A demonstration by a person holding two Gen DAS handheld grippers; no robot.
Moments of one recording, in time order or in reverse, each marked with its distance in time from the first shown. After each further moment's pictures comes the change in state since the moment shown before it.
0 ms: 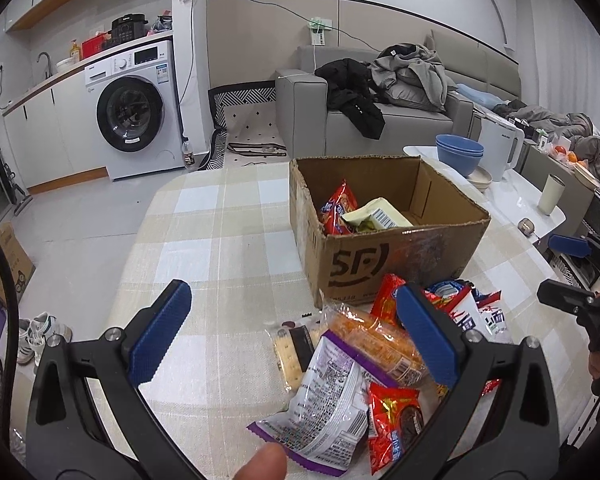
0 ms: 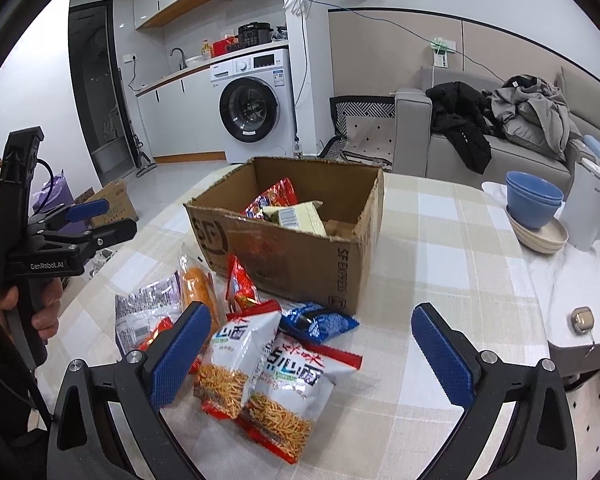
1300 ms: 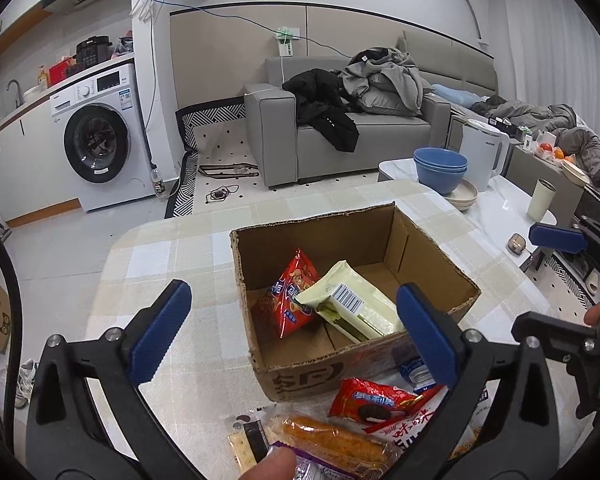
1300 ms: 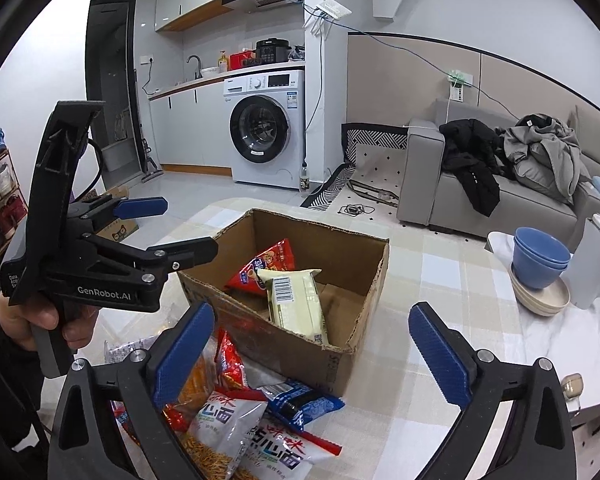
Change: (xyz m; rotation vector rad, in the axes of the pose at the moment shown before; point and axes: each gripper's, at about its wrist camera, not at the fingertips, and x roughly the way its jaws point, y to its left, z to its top) left arm 0.072 -0.050 0.080 0.083 -0.046 -0.071; right arm 0.016 0.000 0.068 -0.091 -0.082 0.008
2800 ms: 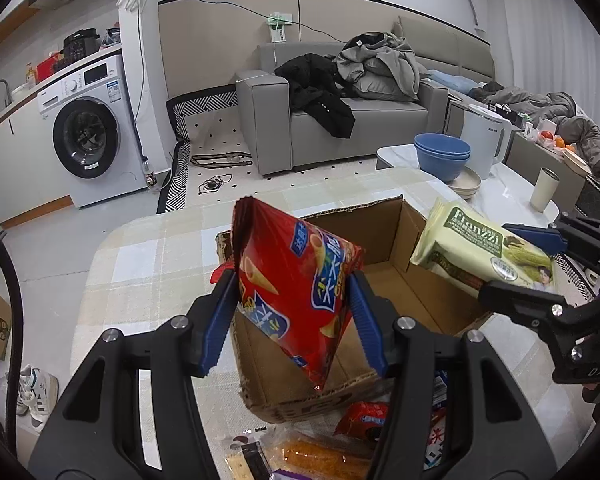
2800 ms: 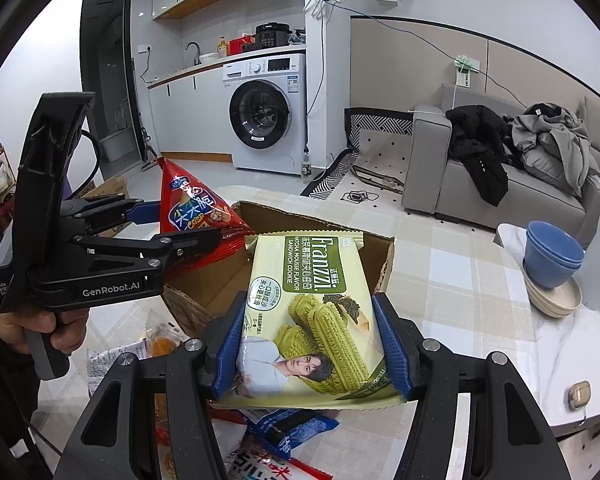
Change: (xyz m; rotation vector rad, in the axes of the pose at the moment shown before) left arm 0.048 0.001 0.013 0.021 0.061 -0.023; right arm 0.039 -0.010 0.013 -0.001 0.064 0.021
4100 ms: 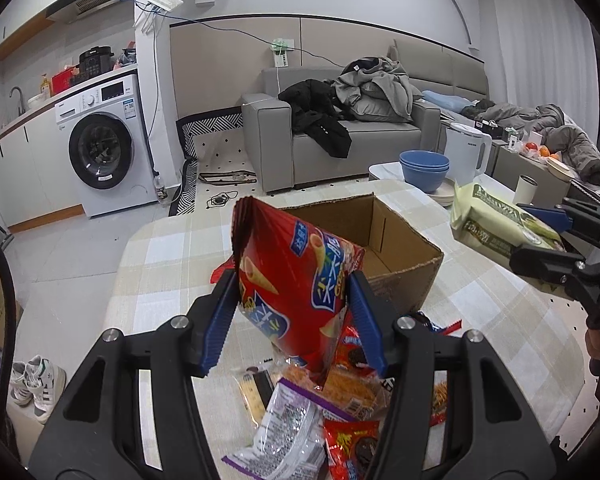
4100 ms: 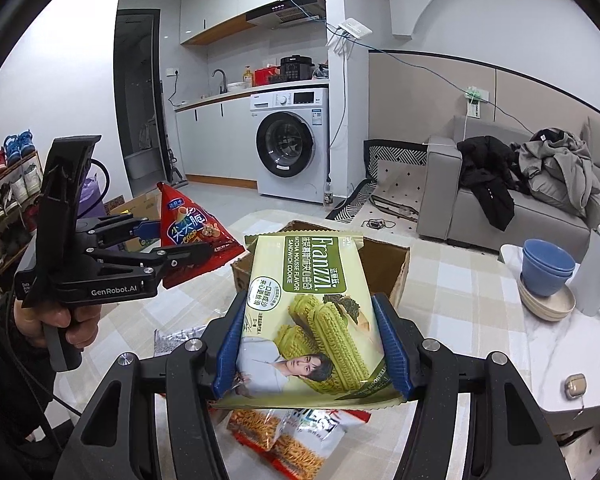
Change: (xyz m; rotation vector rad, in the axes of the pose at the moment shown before) left arm -0.169 -0.006 -0.071 -0.002 -0.095 0.011; right arm -0.096 0.022 -0.032 -0.028 -0.120 0.059
